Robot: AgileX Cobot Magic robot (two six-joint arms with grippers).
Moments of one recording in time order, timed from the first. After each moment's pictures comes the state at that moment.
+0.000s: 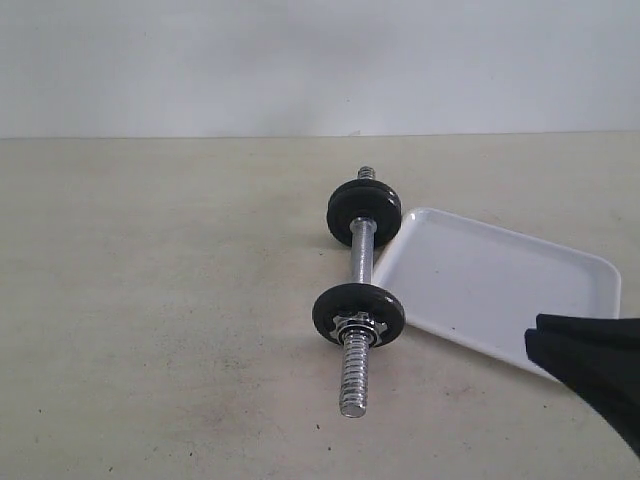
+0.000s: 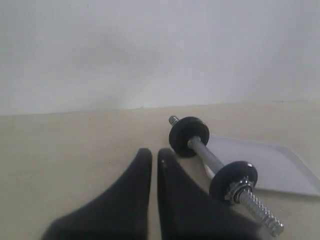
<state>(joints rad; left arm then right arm) -0.55 0.07 -0.03 0.83 0.14 -0.96 0.85 0.48 -0.22 -0.60 0.14 0.47</state>
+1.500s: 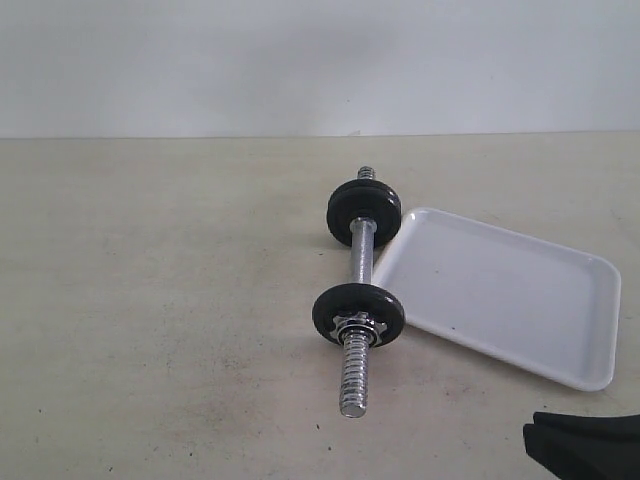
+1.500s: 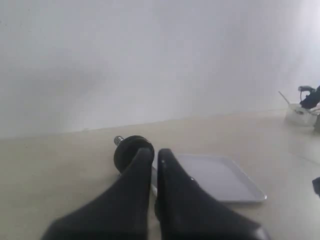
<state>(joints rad) -0.55 0.07 0.00 0.96 -0.09 -1.10 0.85 0.48 -0.05 -0.55 0.11 0.65</state>
